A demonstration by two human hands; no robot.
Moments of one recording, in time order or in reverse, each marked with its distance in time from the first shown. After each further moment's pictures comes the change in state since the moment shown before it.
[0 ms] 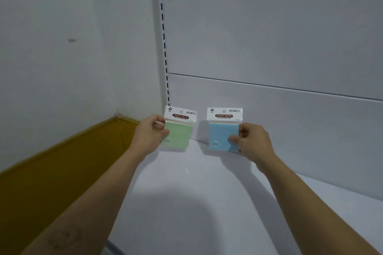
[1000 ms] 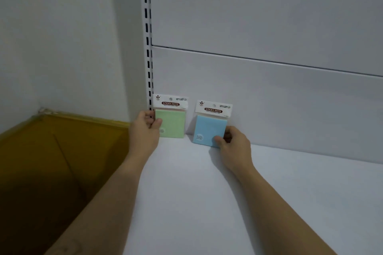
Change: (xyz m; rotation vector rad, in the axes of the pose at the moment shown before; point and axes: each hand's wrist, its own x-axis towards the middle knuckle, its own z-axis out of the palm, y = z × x) left_hand 0.101 -0.090 0.050 -0.217 -0.104 0.065; right_hand 0.008 0.016 0.117 -0.062 0.293 0.174
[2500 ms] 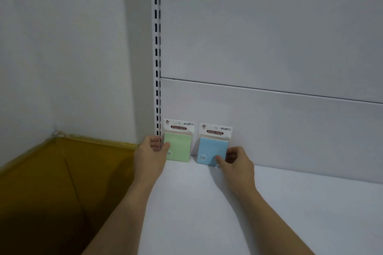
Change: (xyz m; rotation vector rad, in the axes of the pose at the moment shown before) left_hand -0.013 0.015 -0.011 0.119 0.067 -0.010; right_hand -0.006 -0.007 0.000 -0.015 0.093 0.051
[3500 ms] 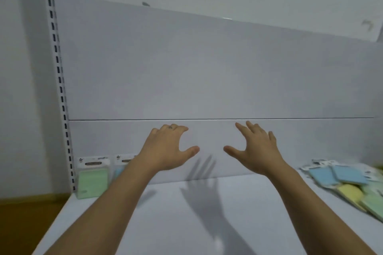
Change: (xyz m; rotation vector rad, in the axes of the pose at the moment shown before) left_hand -0.113 0.233 0.076 0.650 -0.547 0.892; right_hand -0.034 -0.033 -0.297 -0.852 0.176 -0.178
